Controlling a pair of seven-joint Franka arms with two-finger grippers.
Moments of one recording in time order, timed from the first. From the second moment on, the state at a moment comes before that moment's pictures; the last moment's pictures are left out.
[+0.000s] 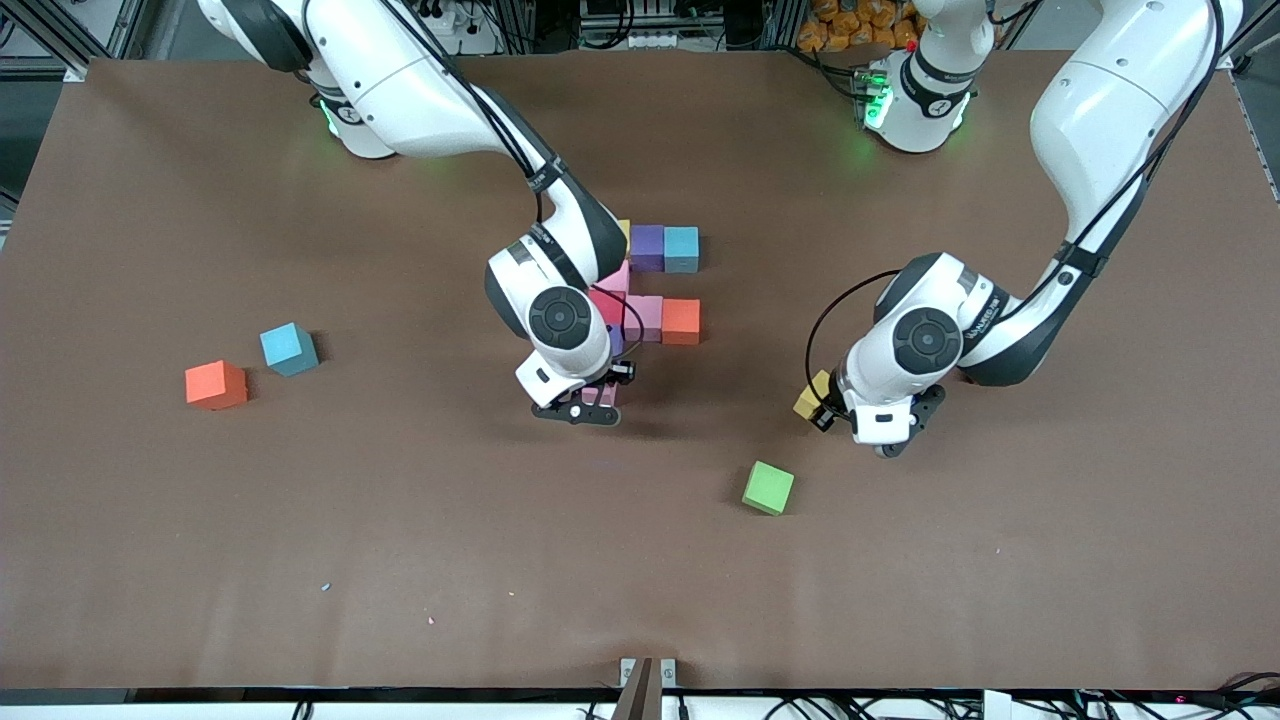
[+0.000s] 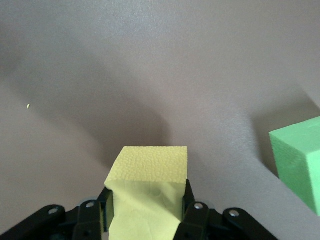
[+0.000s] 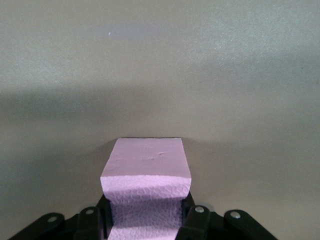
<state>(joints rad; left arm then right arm) 0.26 0.68 -0.73 -1.76 0.44 2.19 -1.49 0.67 0.78 -0.01 -1.44 0.11 2.15 0.72</state>
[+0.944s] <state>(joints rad) 0.02 0.72 -0.59 -1.57 0.29 2.10 -1.67 0.67 0.79 -0.01 -1.45 0.11 2.14 0.72</state>
